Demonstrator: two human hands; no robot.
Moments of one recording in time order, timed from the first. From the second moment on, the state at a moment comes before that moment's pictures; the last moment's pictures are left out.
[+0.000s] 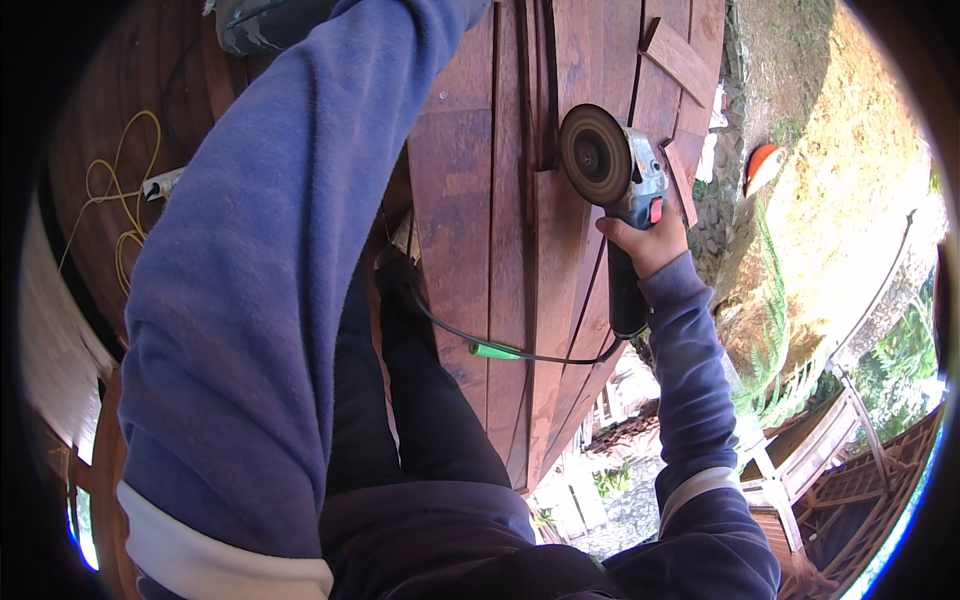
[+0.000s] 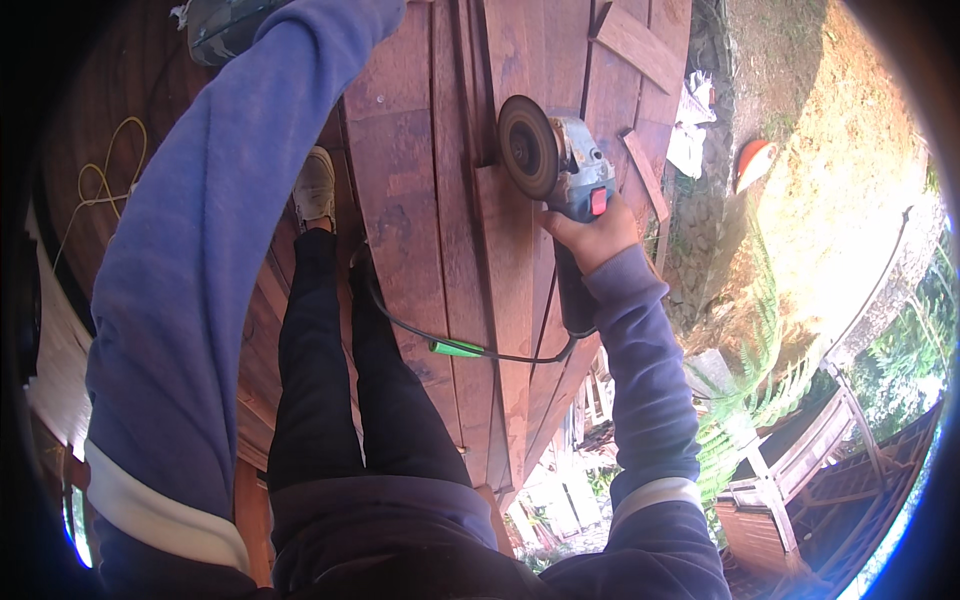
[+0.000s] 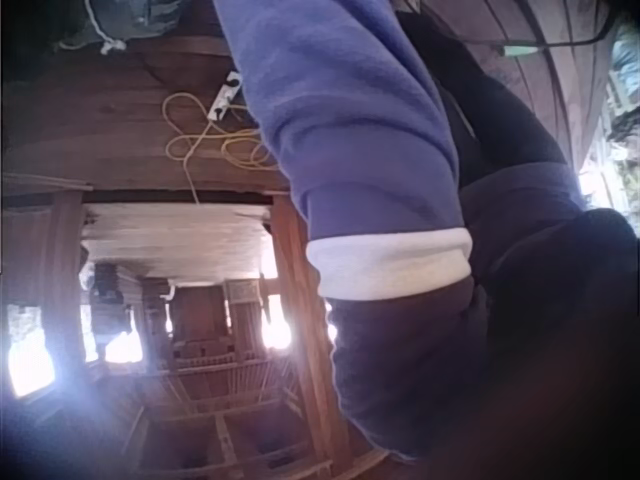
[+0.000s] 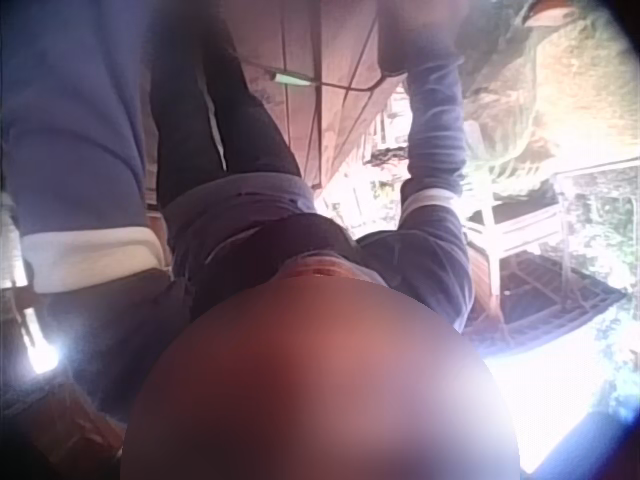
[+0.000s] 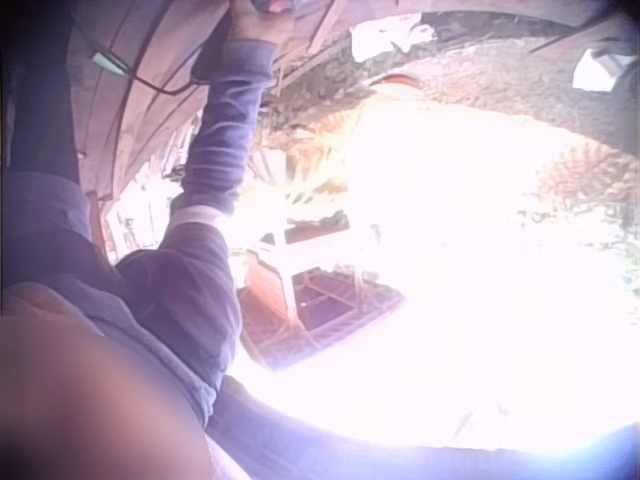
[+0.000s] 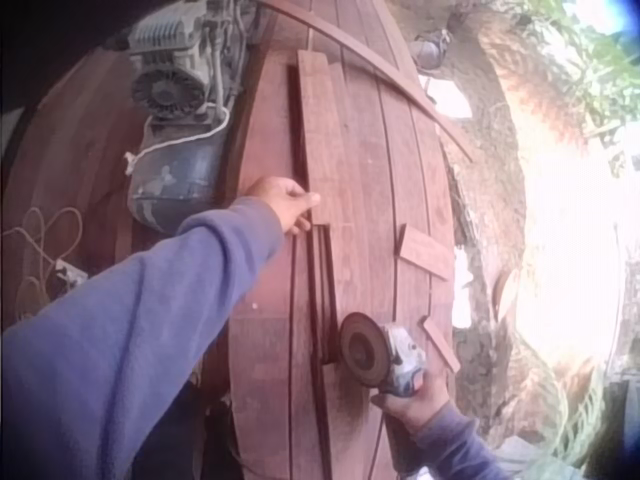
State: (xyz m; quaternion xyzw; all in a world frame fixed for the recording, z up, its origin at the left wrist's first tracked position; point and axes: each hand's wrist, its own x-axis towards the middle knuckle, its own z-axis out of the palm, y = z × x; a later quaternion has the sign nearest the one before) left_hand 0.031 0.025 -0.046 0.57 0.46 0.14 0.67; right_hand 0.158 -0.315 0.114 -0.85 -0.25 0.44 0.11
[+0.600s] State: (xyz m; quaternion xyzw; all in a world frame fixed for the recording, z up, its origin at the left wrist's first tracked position) left_hand 0.031 0.023 -0.040 0.56 0.47 0.13 0.67; right_hand 0.155 -0.312 0.116 -0.86 -0.26 0.43 0.12
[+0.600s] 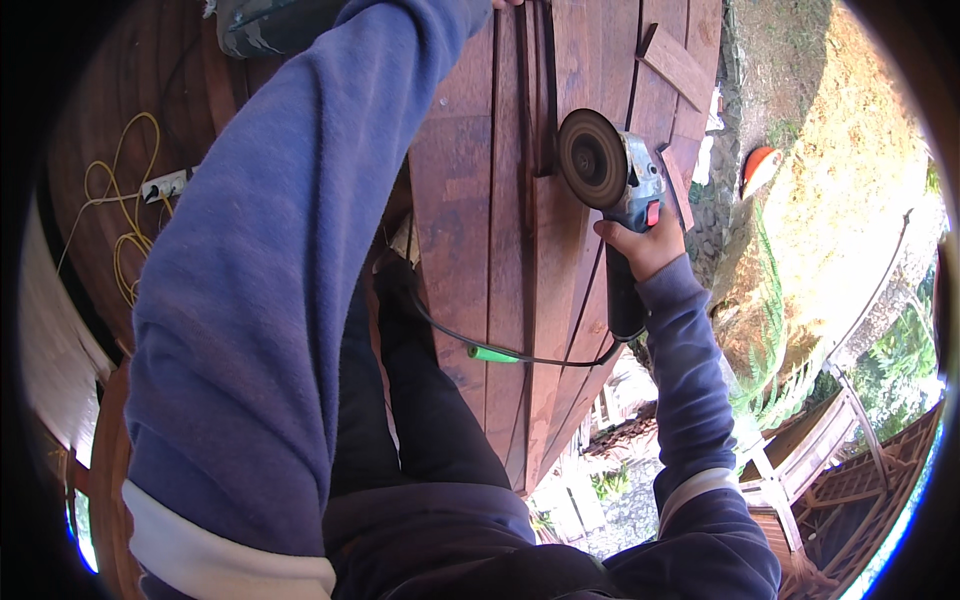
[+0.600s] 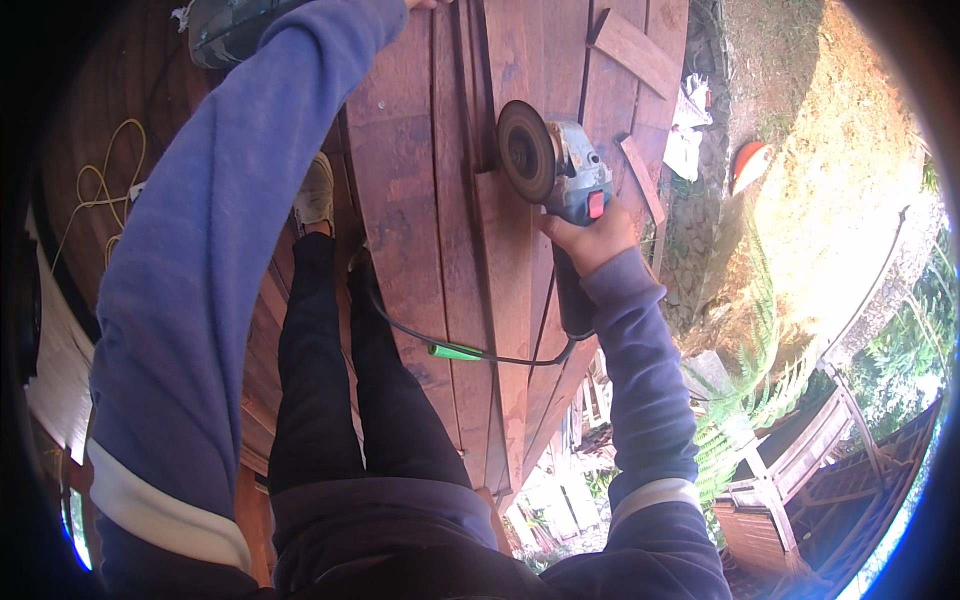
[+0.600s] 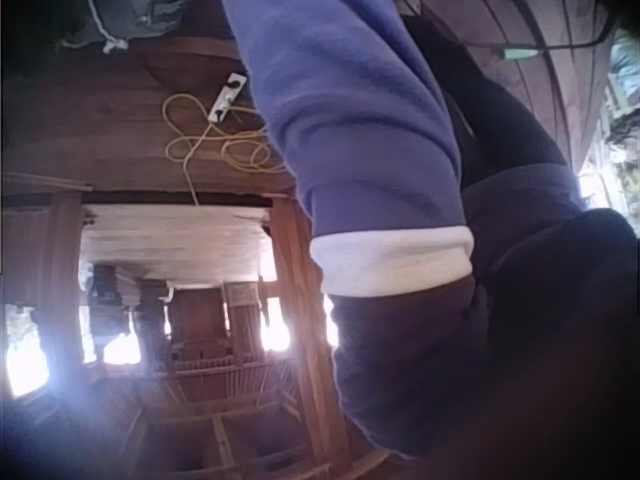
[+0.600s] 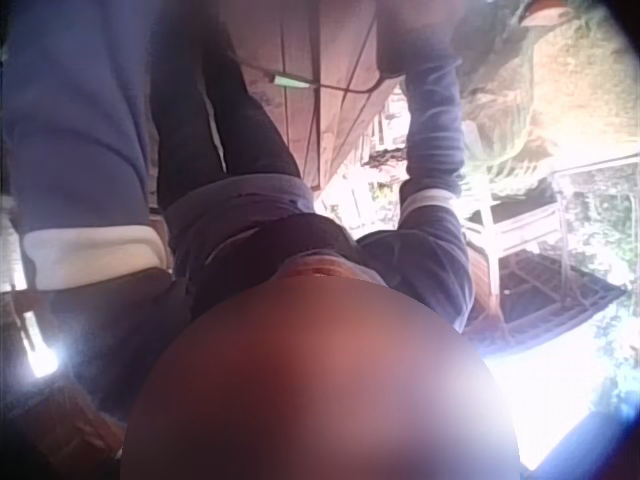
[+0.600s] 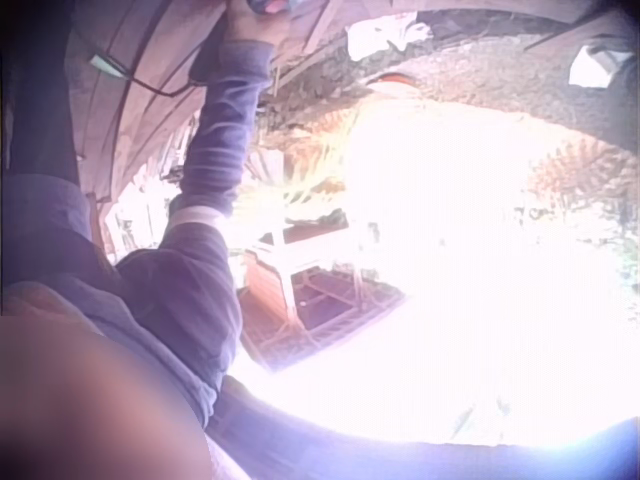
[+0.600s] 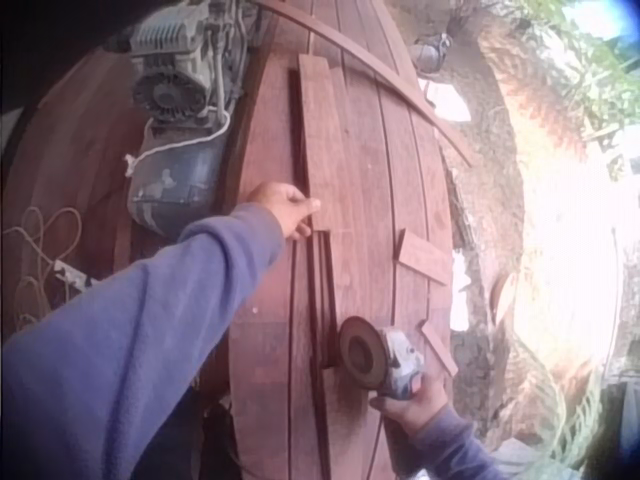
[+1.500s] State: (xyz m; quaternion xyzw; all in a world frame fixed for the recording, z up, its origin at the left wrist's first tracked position) left_hand 0.030 0.022 -0.035 0.57 0.47 0.13 0.66; right_hand 0.158 -0.307 0.108 -0.86 -0.26 0.43 0.13
